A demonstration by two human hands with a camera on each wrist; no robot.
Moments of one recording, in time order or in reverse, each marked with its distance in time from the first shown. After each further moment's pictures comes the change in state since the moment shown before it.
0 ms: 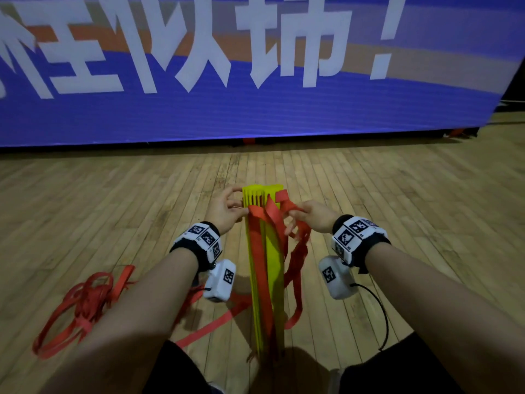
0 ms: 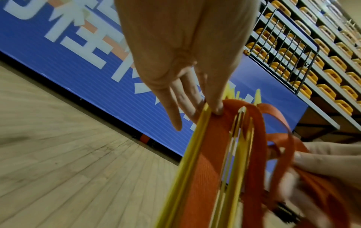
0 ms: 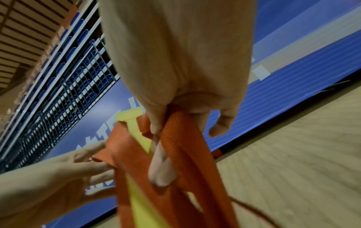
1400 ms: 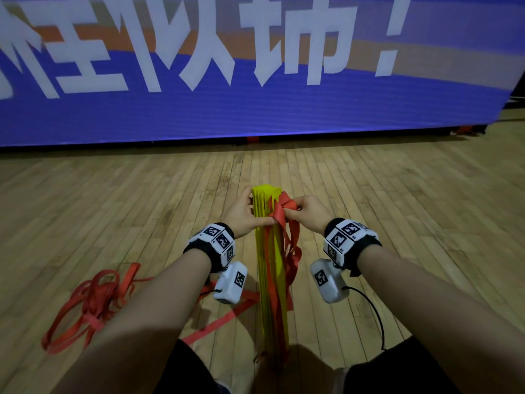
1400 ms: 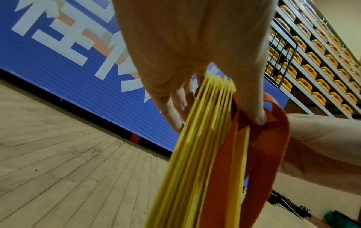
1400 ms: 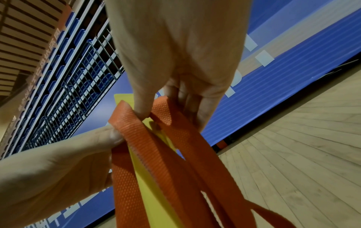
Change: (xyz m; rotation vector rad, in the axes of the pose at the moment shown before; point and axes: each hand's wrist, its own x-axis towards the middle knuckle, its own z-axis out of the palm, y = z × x) left_hand -0.011 0.013 0.014 0.113 -0.224 0.073; right_hand 0.017 -0.001 0.020 -0.055 0.280 -0.127
